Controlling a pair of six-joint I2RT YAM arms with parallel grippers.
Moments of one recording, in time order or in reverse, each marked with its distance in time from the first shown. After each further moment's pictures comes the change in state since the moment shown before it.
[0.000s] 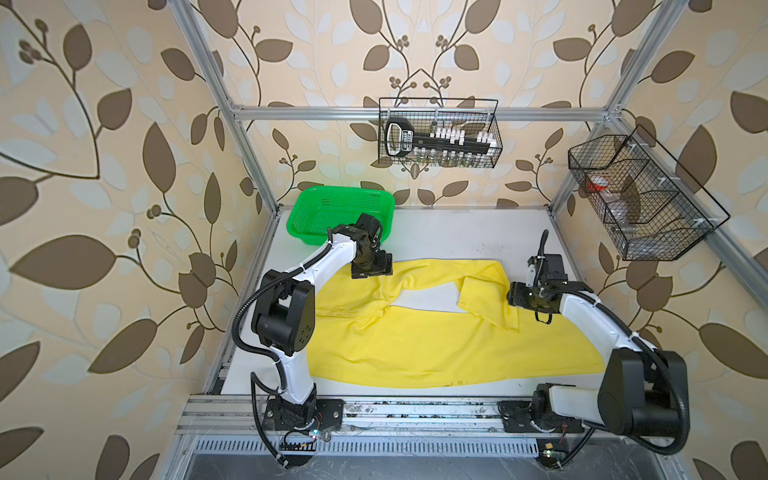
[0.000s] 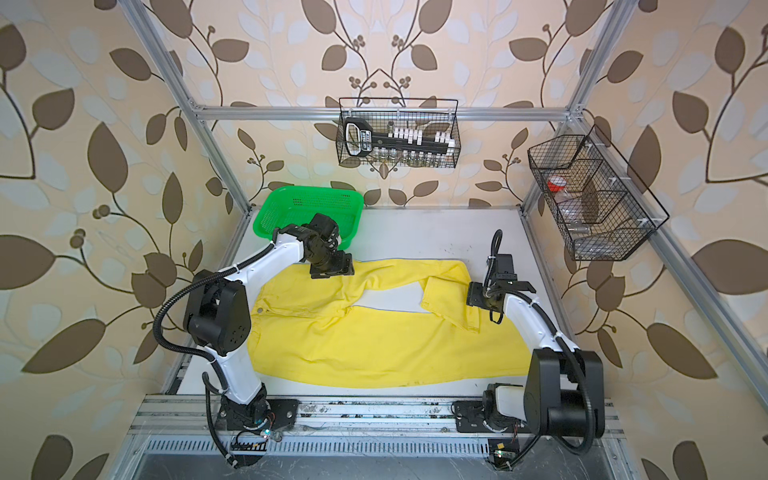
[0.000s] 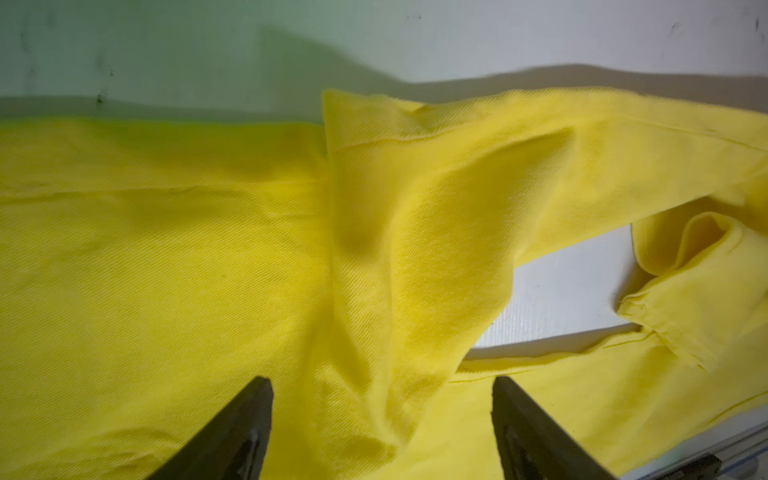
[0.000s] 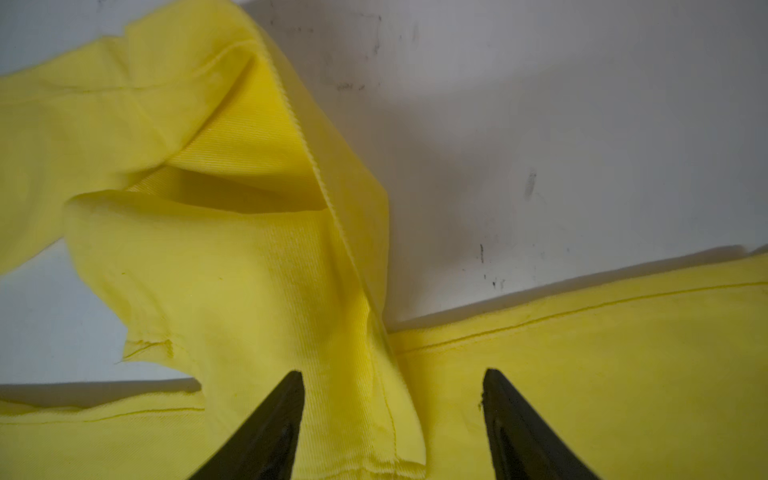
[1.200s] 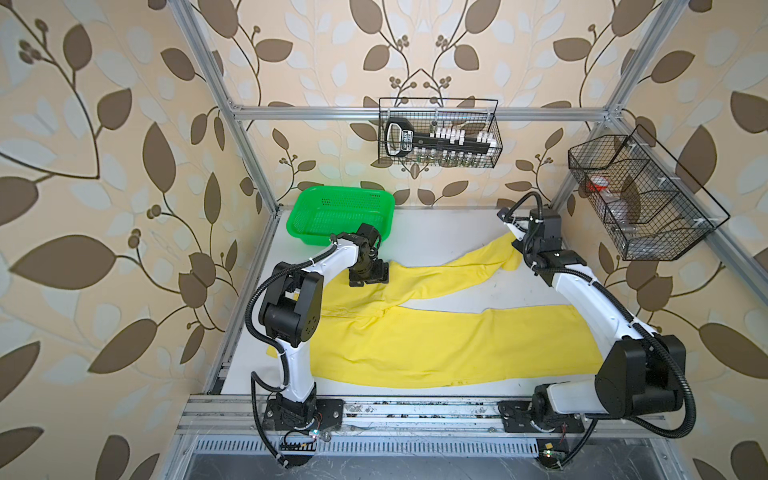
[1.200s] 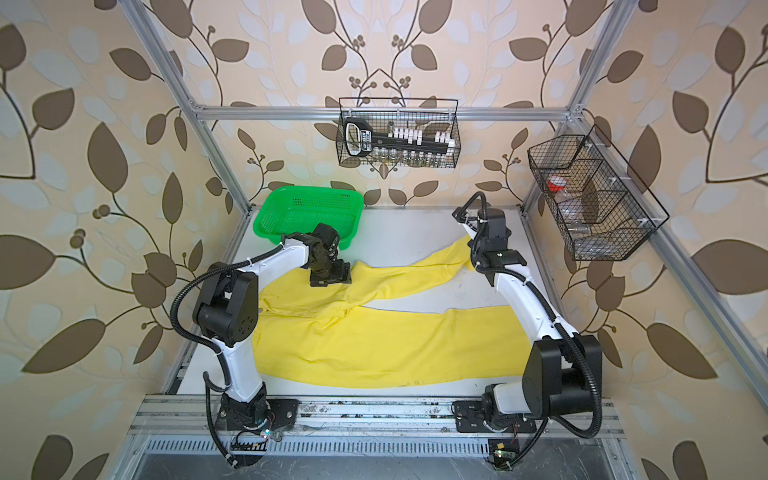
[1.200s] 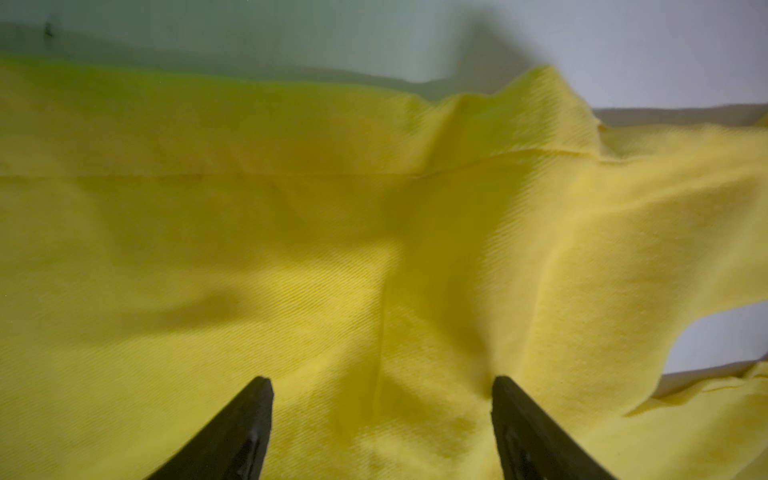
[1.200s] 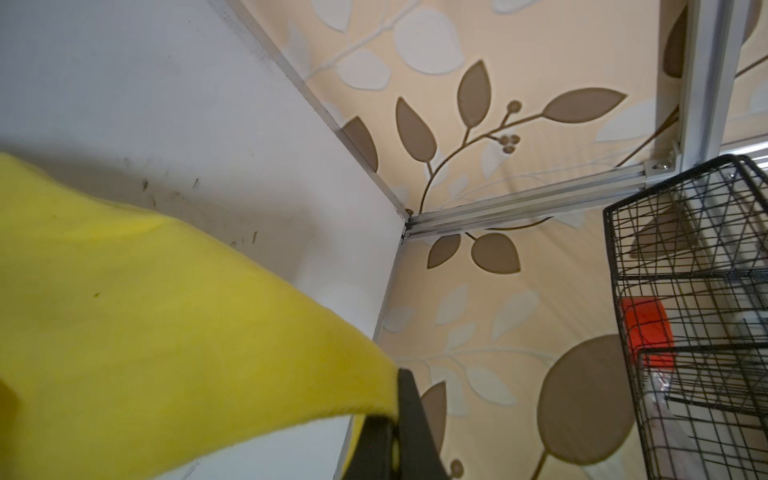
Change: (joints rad) left arm 0.030 0.084 -0.094 0.084 -0.028 0.002; right arm 0.144 0.026 0.260 0.388 0.447 -1.113
